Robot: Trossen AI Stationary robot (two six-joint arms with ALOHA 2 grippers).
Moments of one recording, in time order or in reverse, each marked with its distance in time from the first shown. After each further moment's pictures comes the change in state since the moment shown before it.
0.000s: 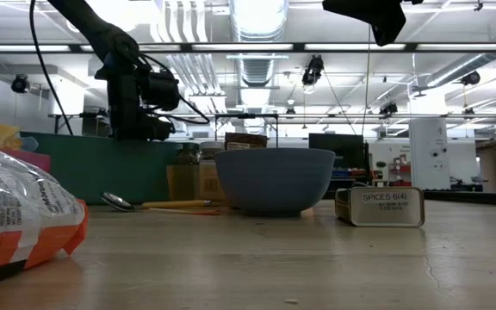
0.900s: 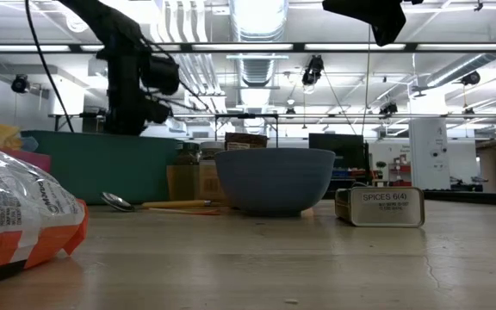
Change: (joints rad) left arm 0.000 -0.057 0.130 -0.212 -0.049 -0.009; right arm 0.000 0.000 0.000 0.000 0.000 0.000
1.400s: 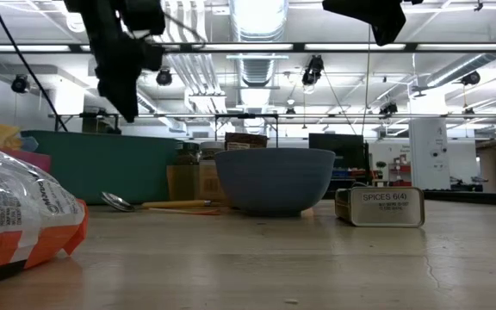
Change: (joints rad) left arm -0.254 -0.265 0.013 -0.031 0.042 -0.124; right arm 0.000 0.000 0.000 0.001 0.000 -0.007
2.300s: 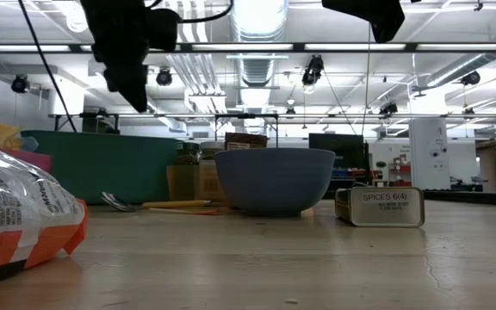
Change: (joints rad) left arm -0.432 0.130 0.002 0.164 -0.007 -0.273; right arm -0.001 0.000 0.005 0.004 0.000 -0.023
